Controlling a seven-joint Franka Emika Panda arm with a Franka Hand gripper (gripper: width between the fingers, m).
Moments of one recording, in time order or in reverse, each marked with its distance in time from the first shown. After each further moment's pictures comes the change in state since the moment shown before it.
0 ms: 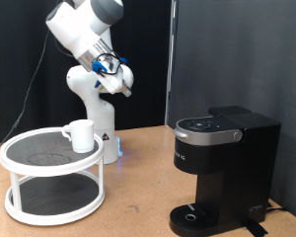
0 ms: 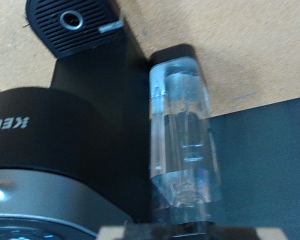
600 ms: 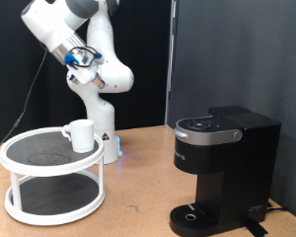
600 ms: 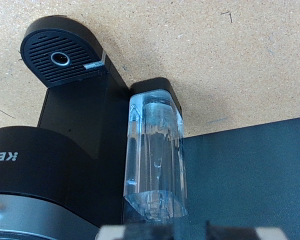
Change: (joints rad) arm -0.114 -0.109 -0.122 -0.013 -0.160 -0.153 -0.085
